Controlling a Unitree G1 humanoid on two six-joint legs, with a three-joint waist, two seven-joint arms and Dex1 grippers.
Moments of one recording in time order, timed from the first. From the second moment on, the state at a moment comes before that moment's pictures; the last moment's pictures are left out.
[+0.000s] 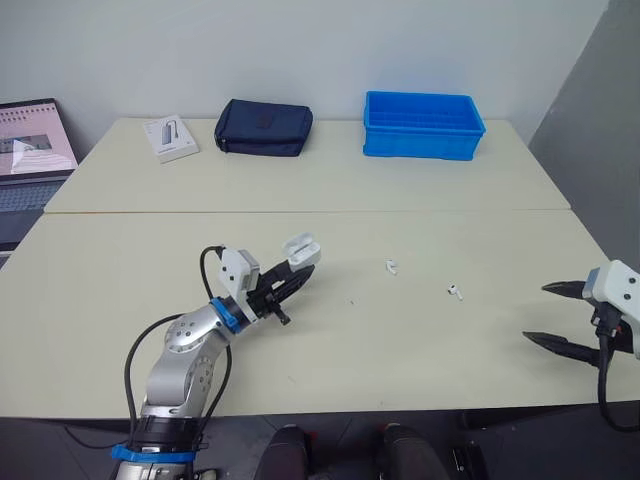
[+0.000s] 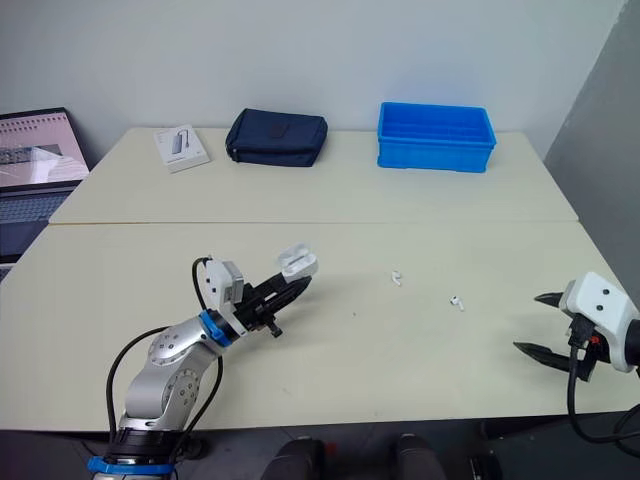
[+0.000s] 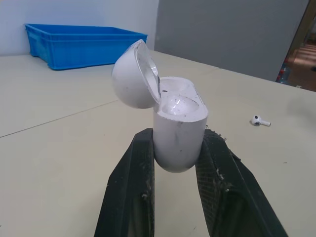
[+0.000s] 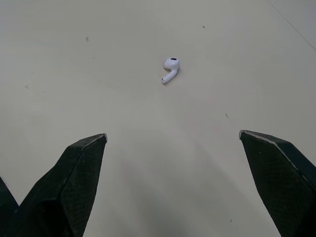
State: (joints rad) left arm -0.17 0.35 0.05 -0.05 -0.43 0.12 -0.81; right arm 0.20 -1.04 -0.50 -0.35 0.33 0.45 1.12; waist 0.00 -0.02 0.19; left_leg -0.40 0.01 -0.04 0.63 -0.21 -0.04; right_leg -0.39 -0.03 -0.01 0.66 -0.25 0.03
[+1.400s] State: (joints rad) left arm -0.17 0.34 0.02 -0.05 -0.41 0.11 -0.77; right arm -0.45 -0.27 0.18 0.00 0.06 0.67 0.38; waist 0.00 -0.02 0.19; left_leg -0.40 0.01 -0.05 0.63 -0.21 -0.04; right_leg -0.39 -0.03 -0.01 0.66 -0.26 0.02
